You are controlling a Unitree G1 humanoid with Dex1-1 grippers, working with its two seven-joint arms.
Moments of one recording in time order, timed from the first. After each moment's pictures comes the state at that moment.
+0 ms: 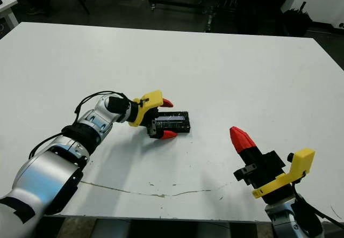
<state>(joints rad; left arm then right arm) -0.89 0.12 -0.29 1.11 0.09 -0.14 -1.03 0.37 -0.31 -0.17 -0.48 0.63 0.19 0.48</state>
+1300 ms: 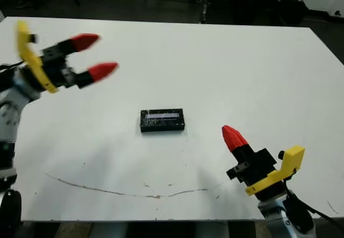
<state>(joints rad) -0.44 0.38 0.28 -0.05 -0.45 0.36 -0.69 0.33 -0.25 -0.13 -0.49 0.55 0.18 0.36</state>
